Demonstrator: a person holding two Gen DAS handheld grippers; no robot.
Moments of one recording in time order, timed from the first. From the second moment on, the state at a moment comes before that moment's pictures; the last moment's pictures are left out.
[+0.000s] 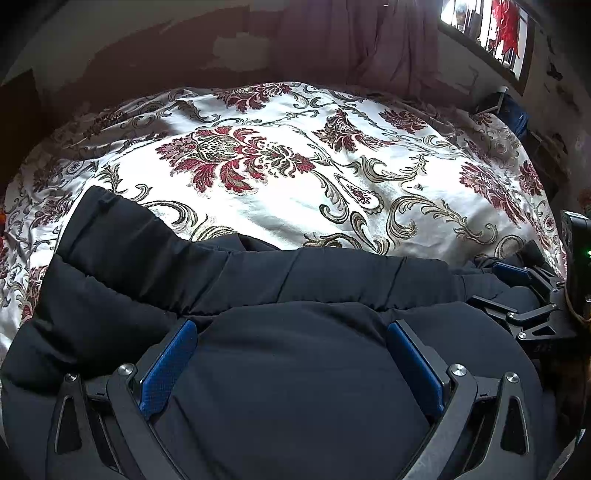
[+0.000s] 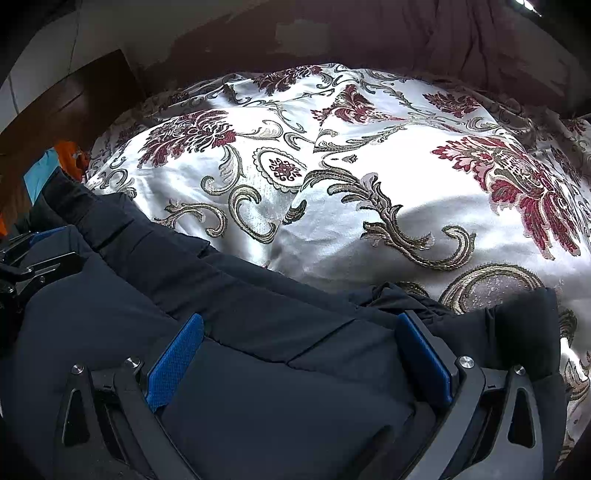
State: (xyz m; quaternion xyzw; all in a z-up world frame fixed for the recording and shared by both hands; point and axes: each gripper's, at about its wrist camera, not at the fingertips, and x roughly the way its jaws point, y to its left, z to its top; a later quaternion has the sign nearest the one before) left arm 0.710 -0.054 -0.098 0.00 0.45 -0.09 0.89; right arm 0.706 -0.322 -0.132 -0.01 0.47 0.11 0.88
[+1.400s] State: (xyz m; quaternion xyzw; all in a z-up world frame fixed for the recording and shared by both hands) left arm 0.681 -0.024 -0.052 0.01 0.48 -0.10 0.87; right arm 0.601 -0.396 -0.035 -0.04 0.47 -0.04 0.88
